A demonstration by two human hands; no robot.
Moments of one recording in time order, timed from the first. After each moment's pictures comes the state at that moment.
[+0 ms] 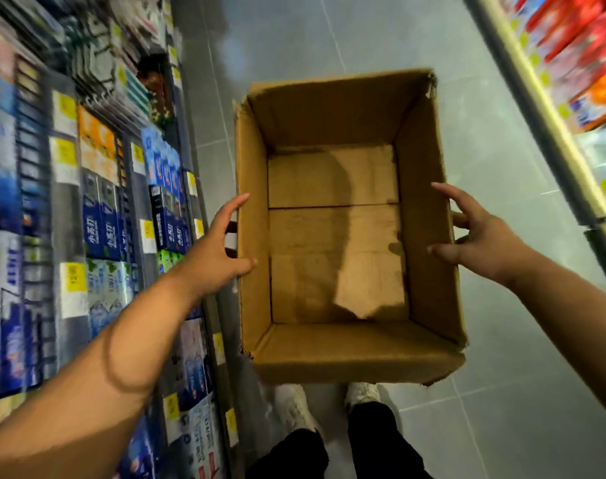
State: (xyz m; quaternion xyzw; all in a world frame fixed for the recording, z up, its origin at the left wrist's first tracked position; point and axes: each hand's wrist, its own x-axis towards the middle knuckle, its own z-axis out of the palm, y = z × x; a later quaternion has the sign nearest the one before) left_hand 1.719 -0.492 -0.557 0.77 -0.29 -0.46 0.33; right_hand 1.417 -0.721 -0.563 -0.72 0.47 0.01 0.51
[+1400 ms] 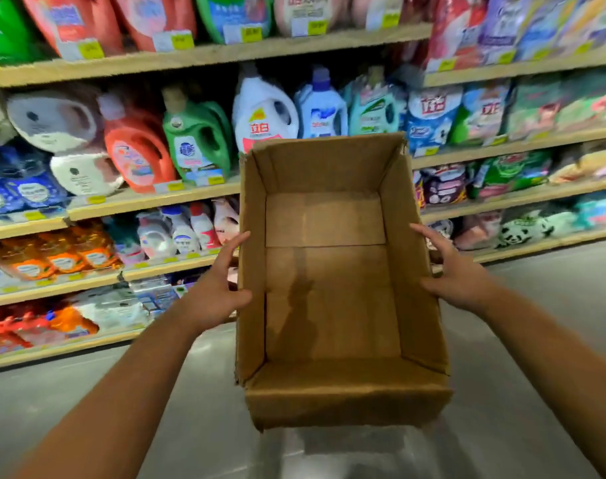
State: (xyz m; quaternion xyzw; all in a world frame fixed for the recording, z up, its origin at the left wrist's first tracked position) left_hand 0.926 -0.523 -0.196 0.23 -0.83 -0.50 0.08; right_hand 0.680 -0.233 -0.206 -0.33 0.86 -0.36 0.17
